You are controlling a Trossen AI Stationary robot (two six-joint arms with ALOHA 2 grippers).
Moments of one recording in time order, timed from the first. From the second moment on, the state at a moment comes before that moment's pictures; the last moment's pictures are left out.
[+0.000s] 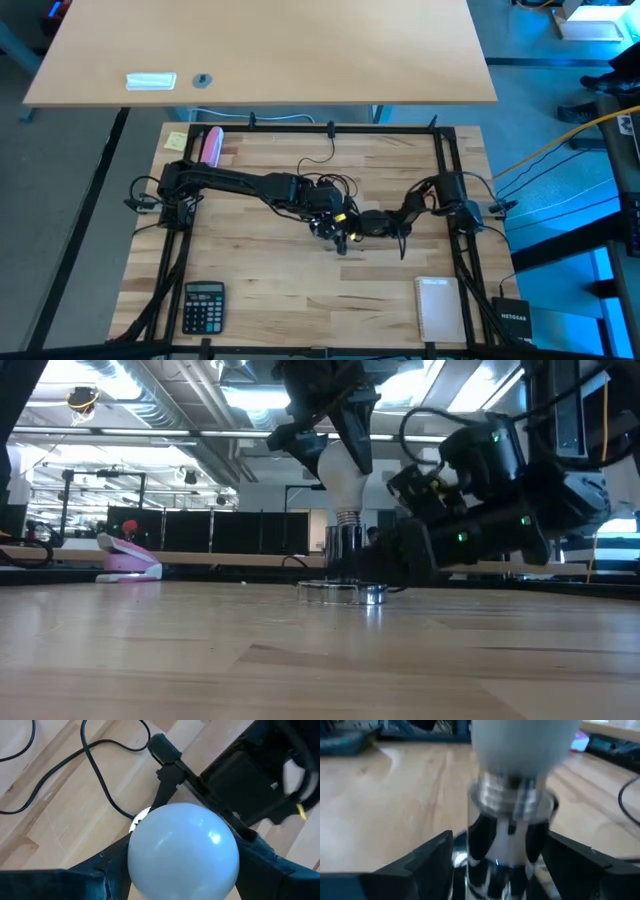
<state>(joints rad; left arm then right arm) -0.07 1.94 1.72 -0.88 -0.25 -0.66 0.11 2.15 0.59 1.34 0.24 -0.02</state>
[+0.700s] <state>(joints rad) -0.07 1.94 1.72 -0.89 -0.25 -0.65 0.10 2.19 0.63 1.31 0.30 -0.03</state>
